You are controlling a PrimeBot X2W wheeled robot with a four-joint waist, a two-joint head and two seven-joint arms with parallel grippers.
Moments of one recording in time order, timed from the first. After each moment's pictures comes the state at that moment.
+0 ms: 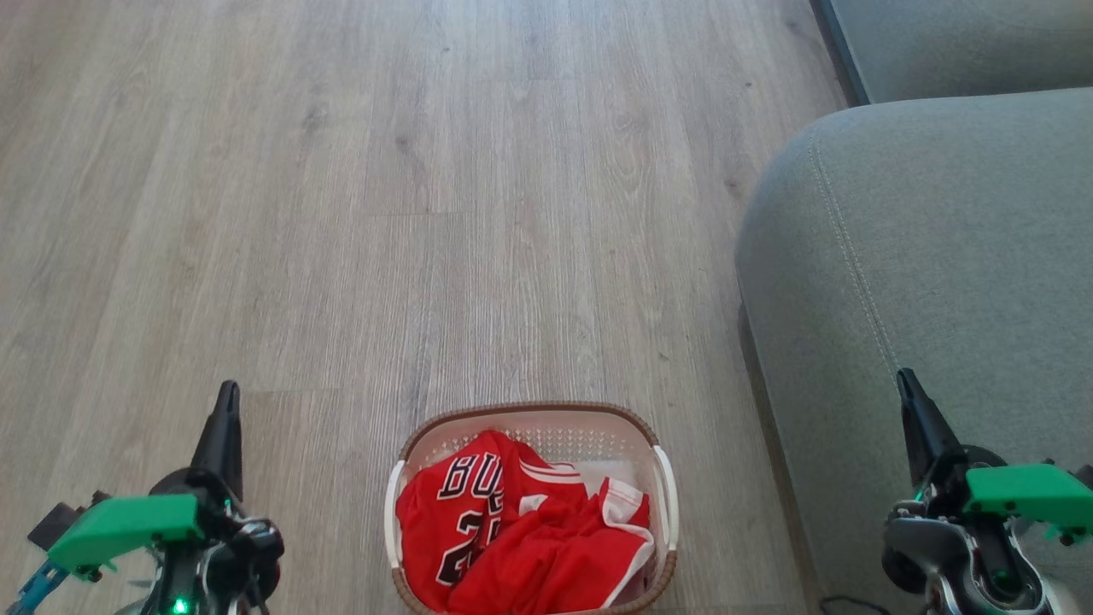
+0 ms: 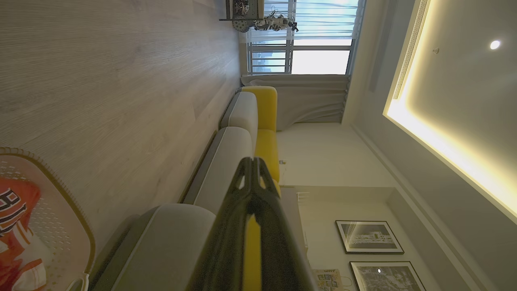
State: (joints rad) left arm -0.06 0.04 0.08 0.27 -1.61 -0.12 0.11; right arm -0.06 -0.04 -0.13 0.28 1.60 0.13 0.11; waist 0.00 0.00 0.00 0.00
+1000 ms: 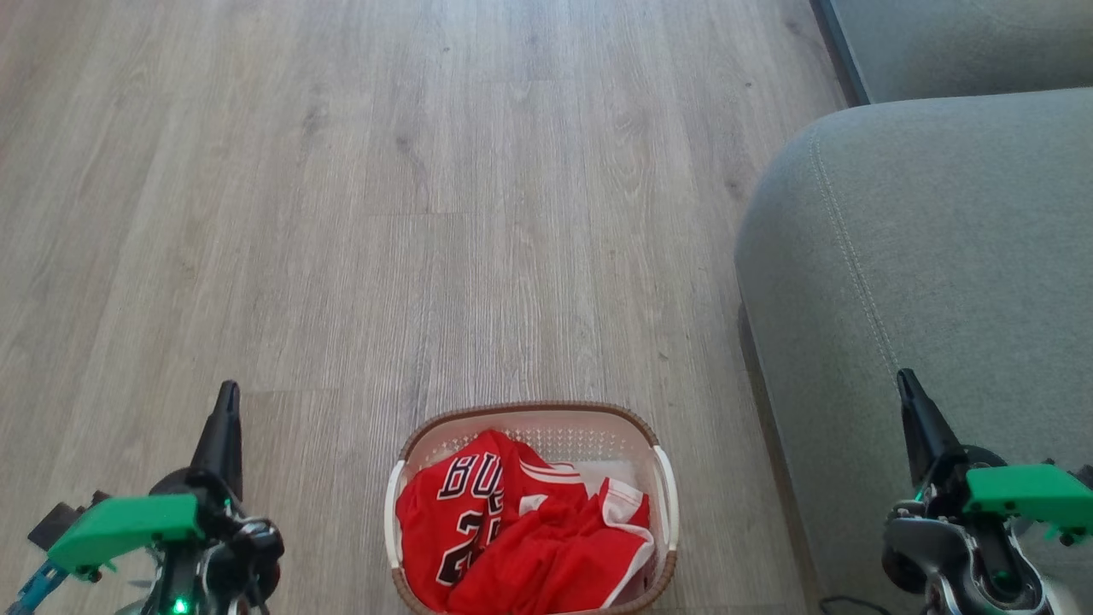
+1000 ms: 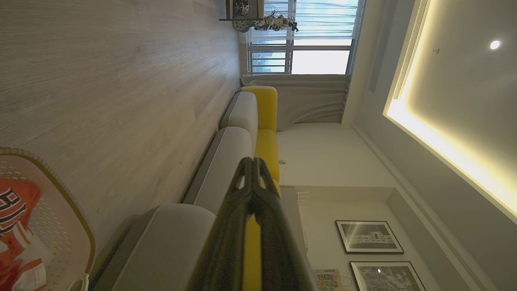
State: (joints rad) left arm -0.06 0.04 0.08 0.27 -1.61 -0.12 0.11; right arm -0.06 -0.04 -0.13 0.28 1.60 0.13 0.11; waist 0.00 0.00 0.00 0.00
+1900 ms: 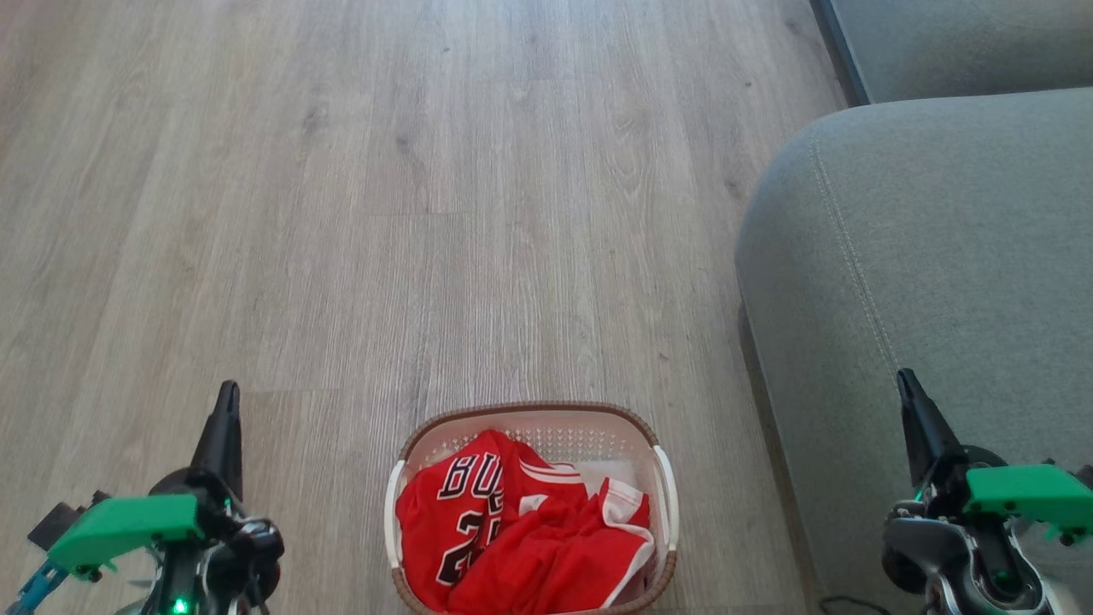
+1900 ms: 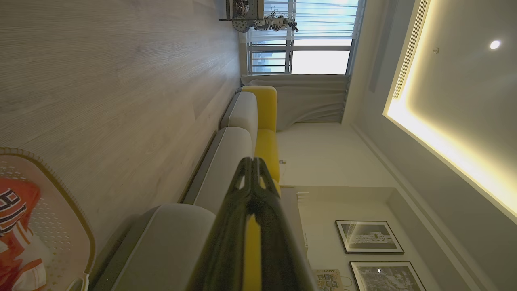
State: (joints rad) left arm -0.06 0.04 0.08 0.27 -1.61 -0.12 0.11; right arm -0.06 -0.04 -0.13 0.28 1.60 0.13 0.11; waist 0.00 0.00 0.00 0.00
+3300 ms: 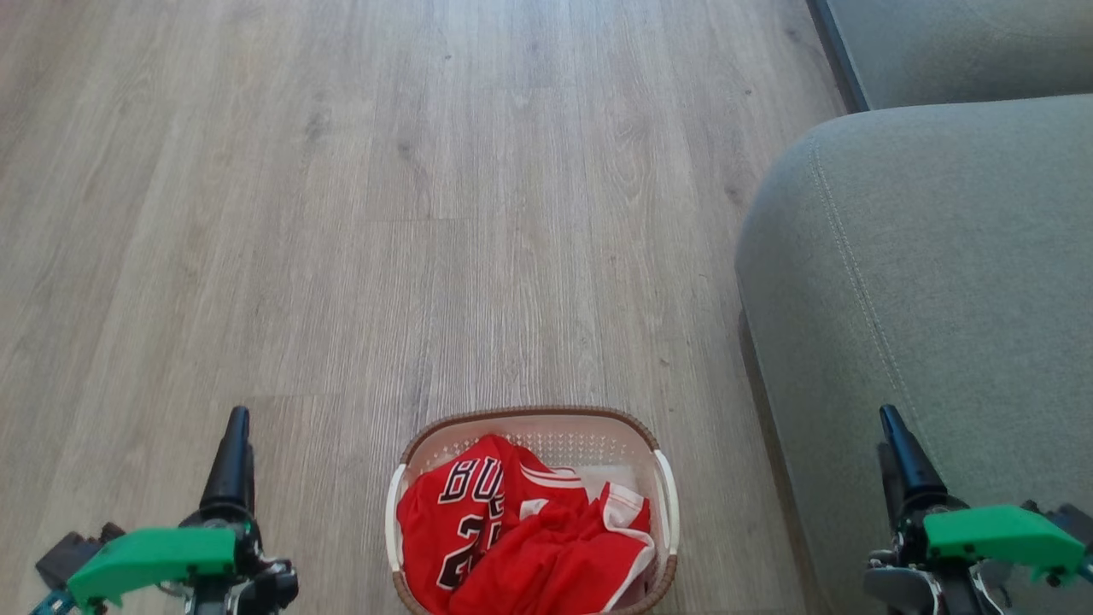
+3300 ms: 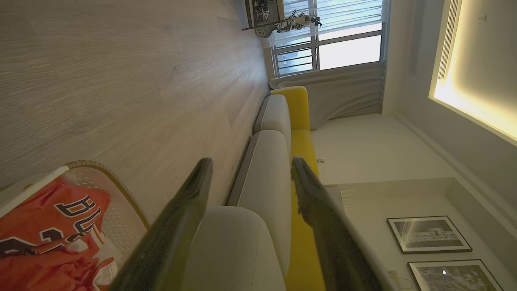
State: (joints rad) left arm 0.03 0.03 0.04 0.23 -1.43 -0.08 0.02; right arm 0.01 -0.03 -0.08 0.32 1.44 0.13 0.03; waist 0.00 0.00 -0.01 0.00
